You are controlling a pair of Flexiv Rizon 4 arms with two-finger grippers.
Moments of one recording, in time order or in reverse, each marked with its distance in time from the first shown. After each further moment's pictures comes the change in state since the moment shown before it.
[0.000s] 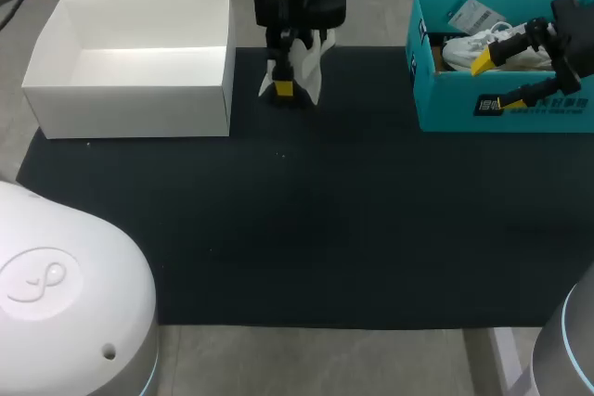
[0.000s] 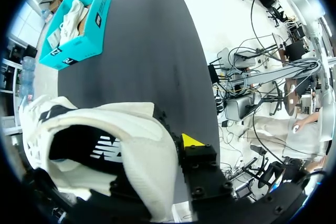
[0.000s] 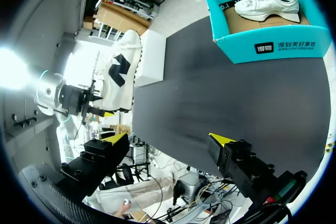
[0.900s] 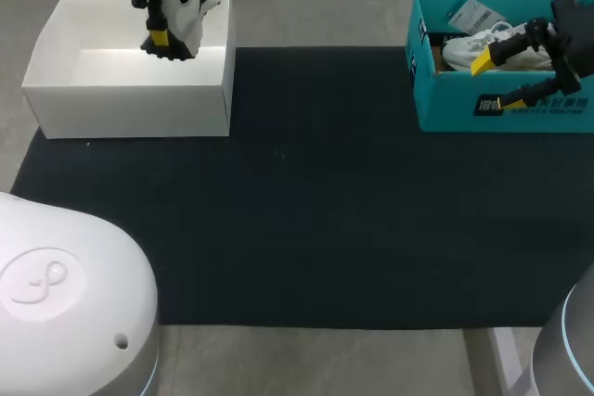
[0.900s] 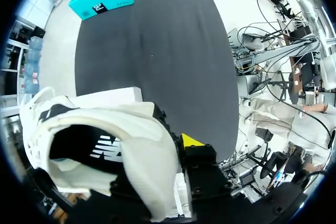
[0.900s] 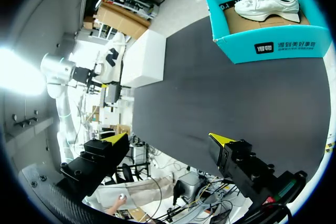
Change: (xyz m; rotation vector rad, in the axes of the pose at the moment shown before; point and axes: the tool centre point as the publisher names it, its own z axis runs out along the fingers) left arm -0.076 0.216 -0.029 -0.087 -0.040 -0.066; right arm 0.000 0.000 0.000 0.000 0.000 0.000
